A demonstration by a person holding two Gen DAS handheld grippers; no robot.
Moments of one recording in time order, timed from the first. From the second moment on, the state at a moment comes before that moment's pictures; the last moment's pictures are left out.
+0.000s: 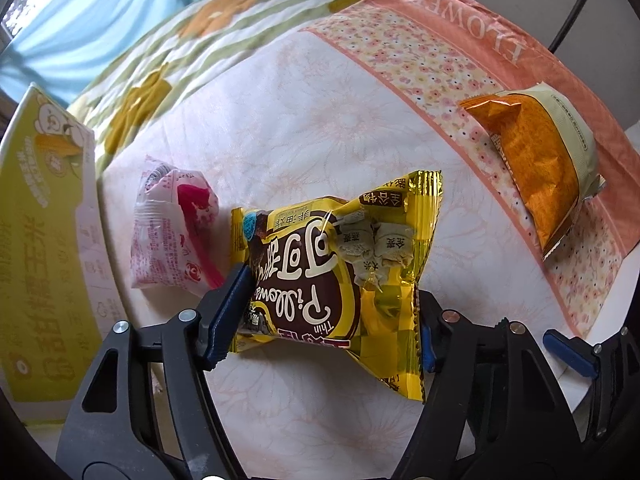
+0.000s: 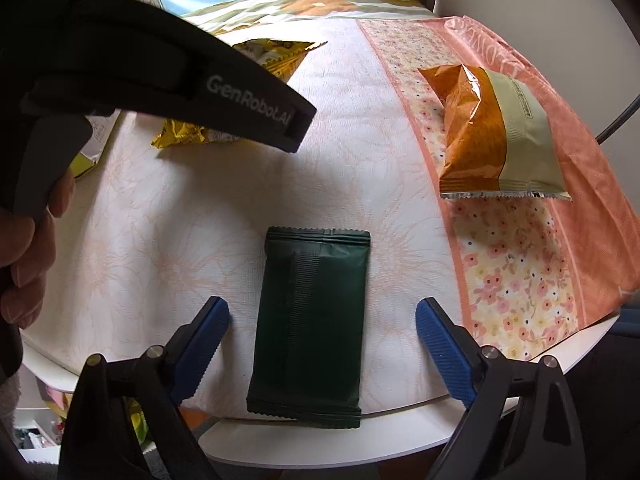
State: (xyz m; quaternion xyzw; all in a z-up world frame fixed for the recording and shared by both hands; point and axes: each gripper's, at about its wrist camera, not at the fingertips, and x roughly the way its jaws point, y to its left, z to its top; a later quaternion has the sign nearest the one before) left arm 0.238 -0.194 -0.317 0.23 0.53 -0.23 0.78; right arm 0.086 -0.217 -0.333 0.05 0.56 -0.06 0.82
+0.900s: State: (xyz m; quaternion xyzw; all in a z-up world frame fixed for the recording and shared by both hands) left arm 0.239 -0.171 -0.279 0.17 0.53 -0.19 0.81; right arm 0.112 -0.237 -0.310 0.06 0.53 -0.01 0.85
